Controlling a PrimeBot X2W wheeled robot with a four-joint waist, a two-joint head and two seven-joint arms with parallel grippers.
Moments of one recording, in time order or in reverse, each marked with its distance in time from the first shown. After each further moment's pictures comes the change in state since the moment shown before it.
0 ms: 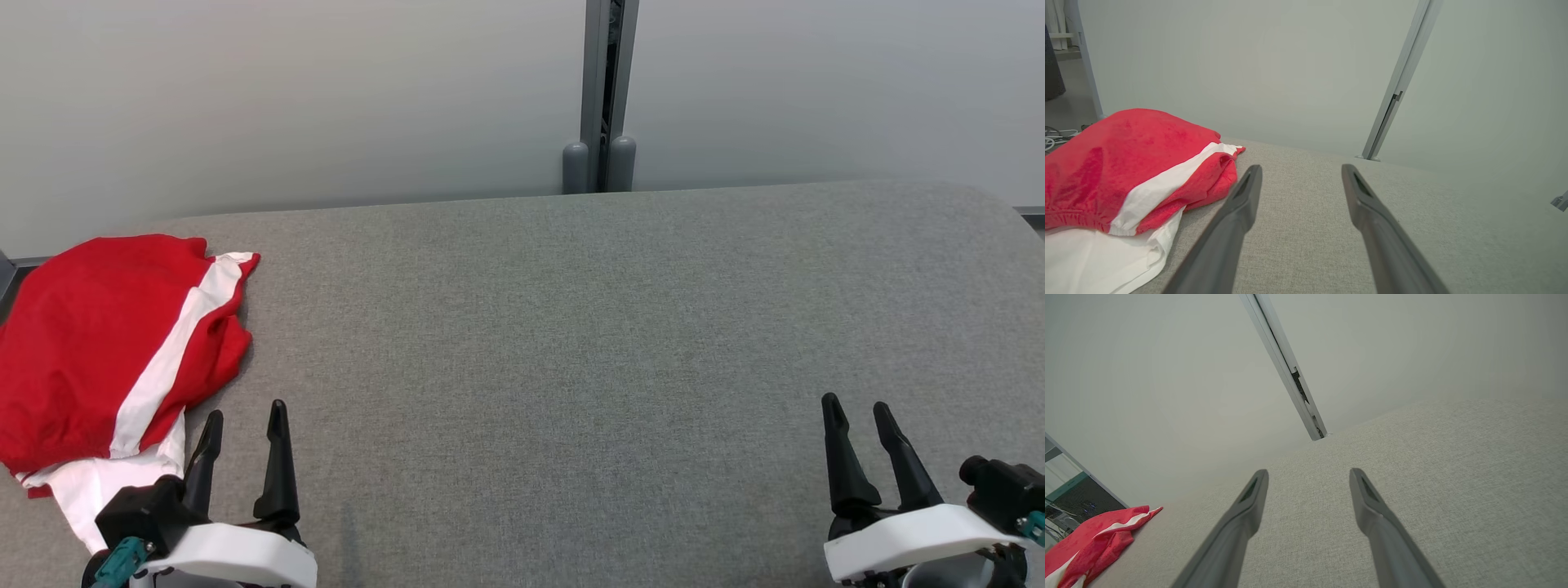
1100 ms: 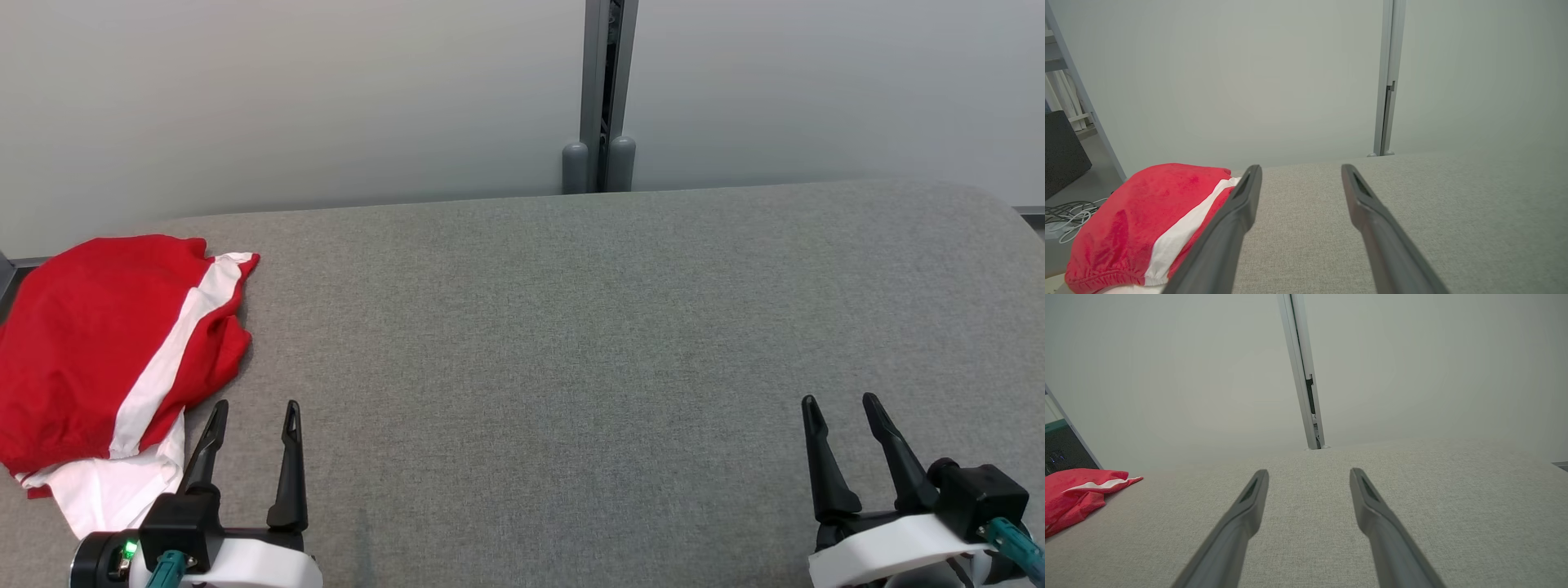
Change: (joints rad) left arm 0.020 0.017 -0.019 -0.029 0.266 0.025 -0.071; right arm 0.006 -0.002 0.022 -0.011 -0.259 0.001 -0.070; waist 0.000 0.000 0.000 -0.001
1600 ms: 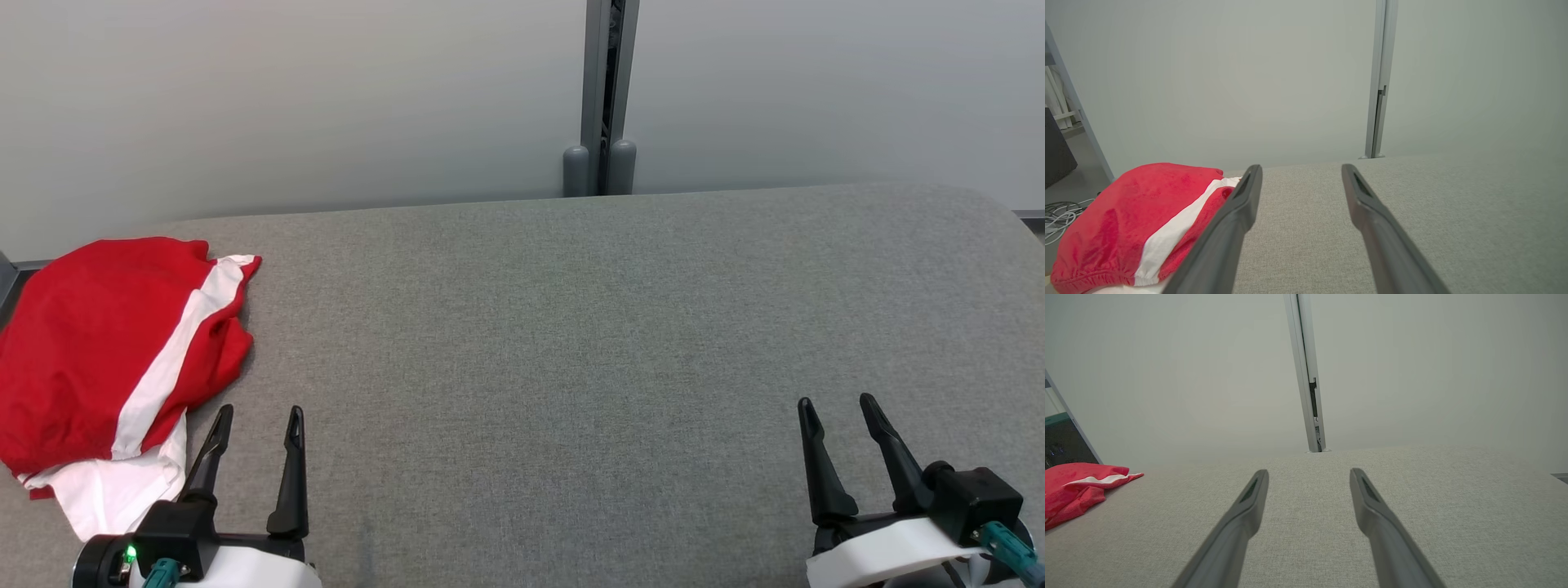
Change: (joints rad) left arm 0.010 -0.019 0.033 0.005 0.009 -0.069 -0.015; right arm 0.004 -0.001 0.005 -0.001 -0.038 0.001 -0.017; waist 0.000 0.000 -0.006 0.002
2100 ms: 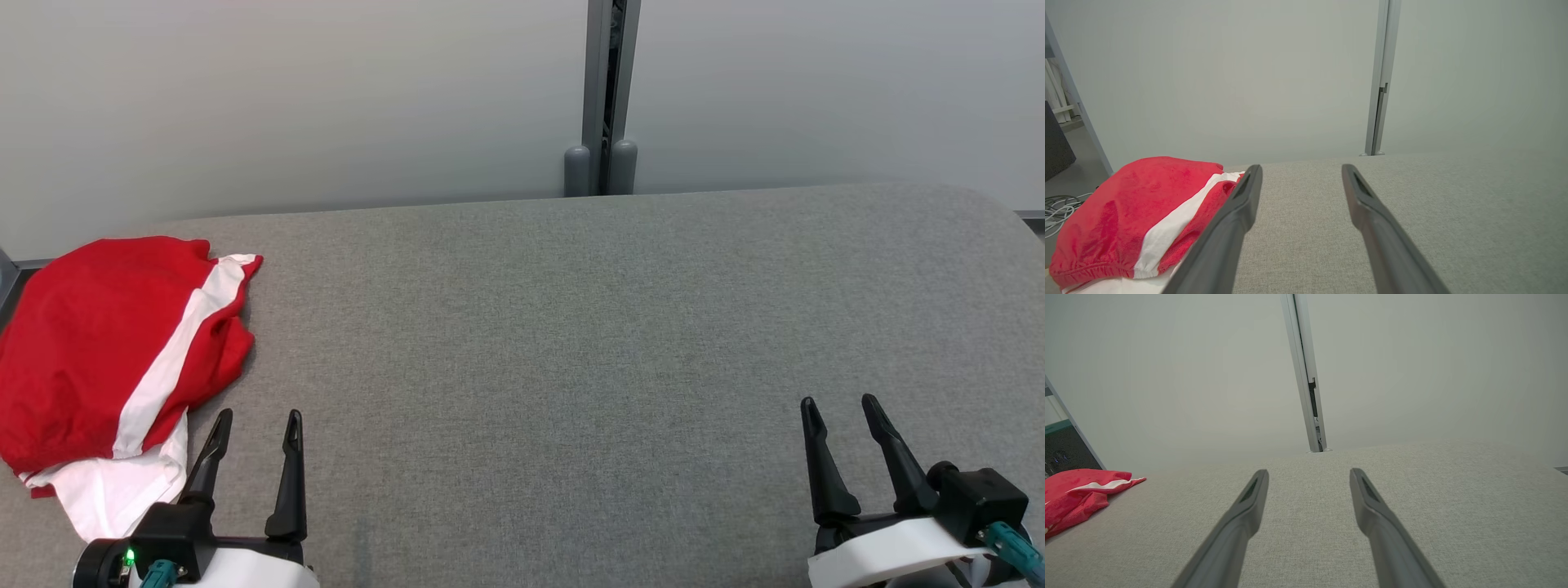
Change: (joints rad) left arm 0.000 -0.017 0.027 0.016 0.004 -0.026 0.000; right arm 0.001 0.000 -0.001 0.001 0.030 0.000 0.000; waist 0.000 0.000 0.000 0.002
